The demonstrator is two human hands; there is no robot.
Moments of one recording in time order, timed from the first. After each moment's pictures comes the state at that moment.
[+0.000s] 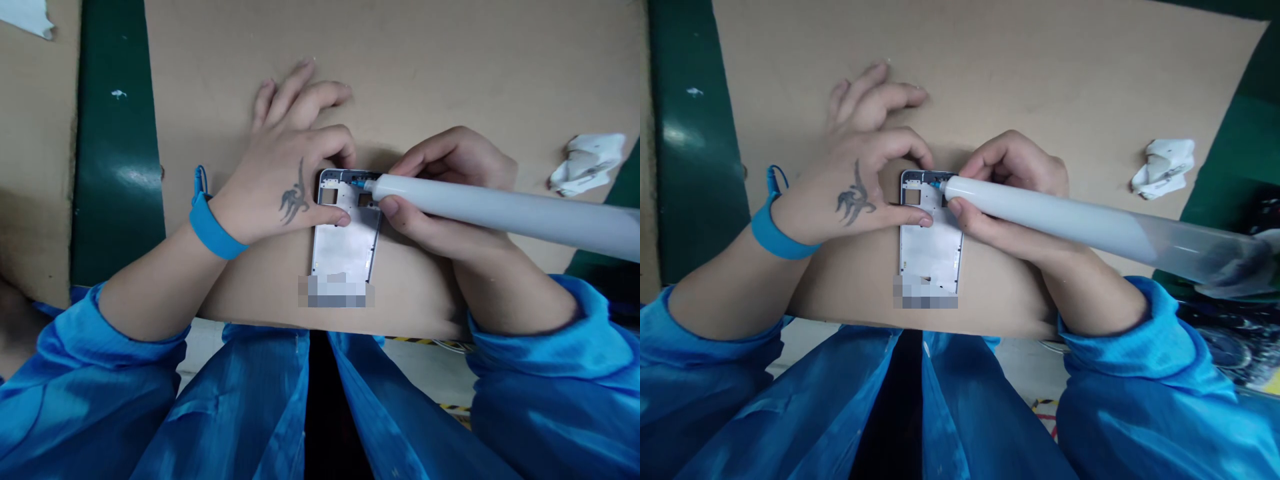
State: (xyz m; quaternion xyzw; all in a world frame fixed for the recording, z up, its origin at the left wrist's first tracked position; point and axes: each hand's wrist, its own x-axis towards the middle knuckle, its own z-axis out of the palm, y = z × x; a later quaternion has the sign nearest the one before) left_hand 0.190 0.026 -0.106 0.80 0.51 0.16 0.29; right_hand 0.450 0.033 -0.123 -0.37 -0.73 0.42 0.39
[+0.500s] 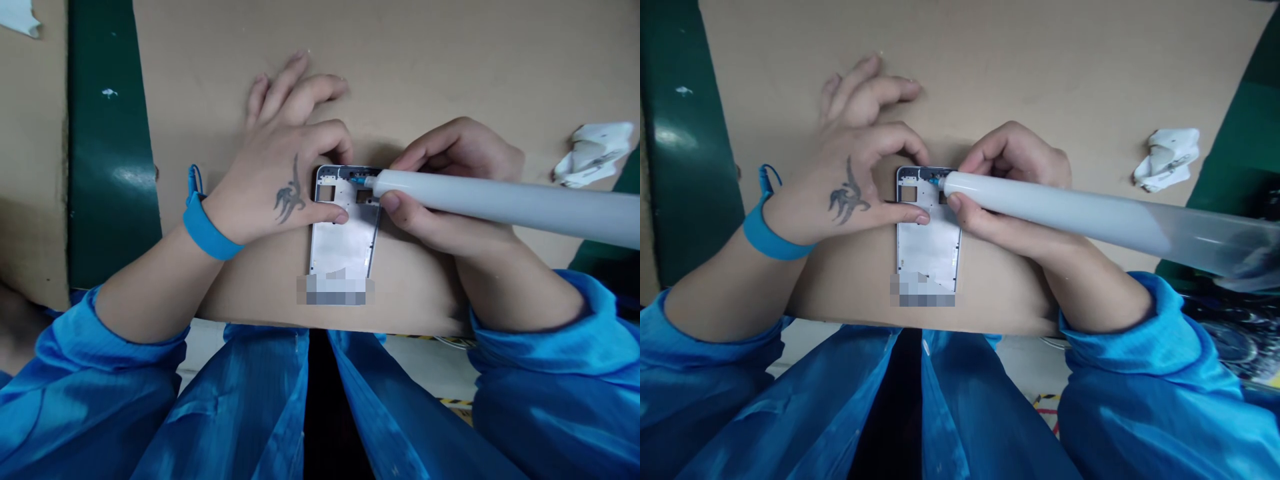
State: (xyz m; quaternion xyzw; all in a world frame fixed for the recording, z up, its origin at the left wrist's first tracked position) left_hand 0.184 0.028 -0.110 0.80 0.50 0.16 0.29; right_hand 0.453 0.030 -0.117 -0.41 -0.72 0.43 0.37
